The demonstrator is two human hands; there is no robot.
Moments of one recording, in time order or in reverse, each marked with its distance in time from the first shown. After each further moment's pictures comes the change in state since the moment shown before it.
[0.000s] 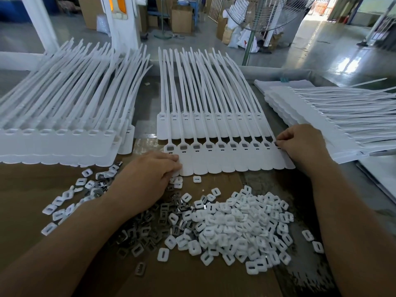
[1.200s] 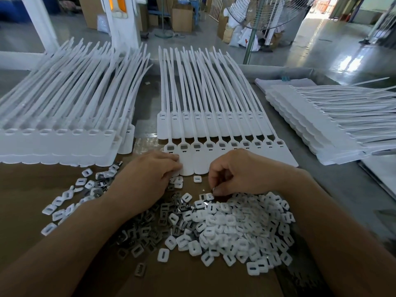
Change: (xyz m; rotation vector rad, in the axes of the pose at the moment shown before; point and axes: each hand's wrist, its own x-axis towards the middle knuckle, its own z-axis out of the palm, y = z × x) left_hand -0.002 0.002 -0.002 0.013 0.011 0.011; right_hand -0.067 -0.080 0.004 0.167 -0.861 -0.647
